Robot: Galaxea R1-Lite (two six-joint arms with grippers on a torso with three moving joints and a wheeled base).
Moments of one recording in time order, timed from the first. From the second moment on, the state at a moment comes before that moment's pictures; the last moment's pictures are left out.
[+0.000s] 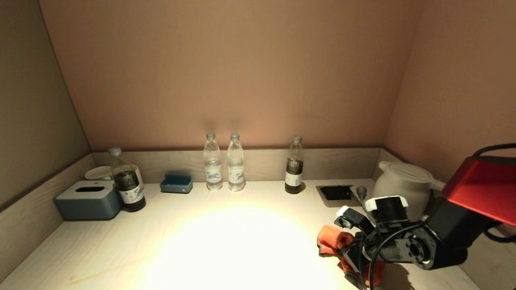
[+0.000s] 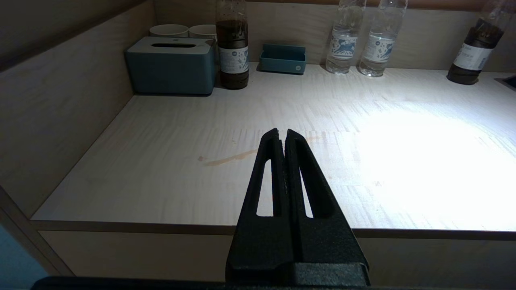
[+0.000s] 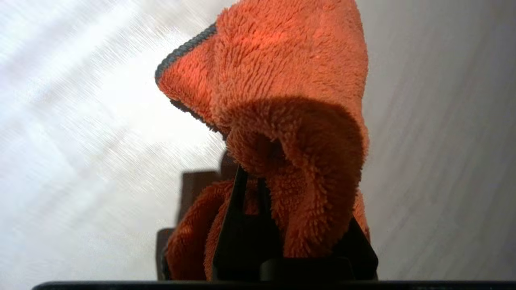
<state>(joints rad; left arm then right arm) -0.01 0.00 0.00 0.01 0.01 -0.06 0.11 2.08 -0.63 -0.56 0.24 -0.52</state>
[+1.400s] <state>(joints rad) -0.01 0.00 0.00 0.01 0.01 -0.06 0.53 2.57 -1.71 -0.17 0.03 -0.23</state>
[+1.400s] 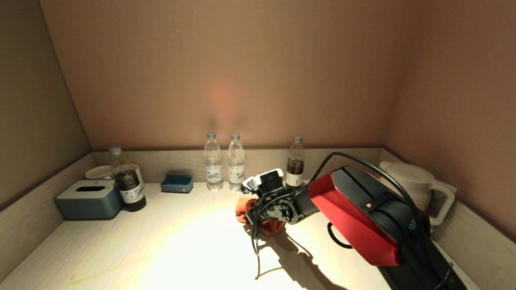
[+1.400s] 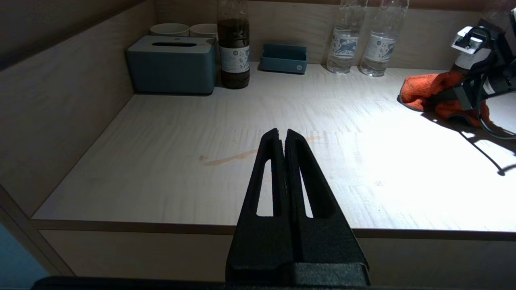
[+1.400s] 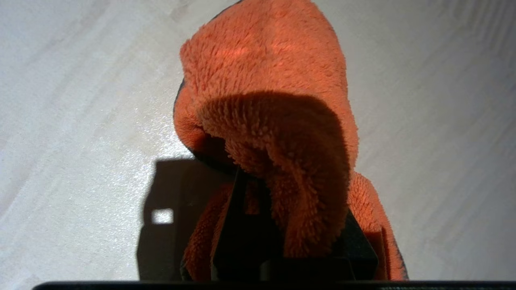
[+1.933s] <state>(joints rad) -0.01 0.00 0.00 0.01 0.01 -0.06 0.69 2.43 -1.41 -0.08 0.06 -0.20</state>
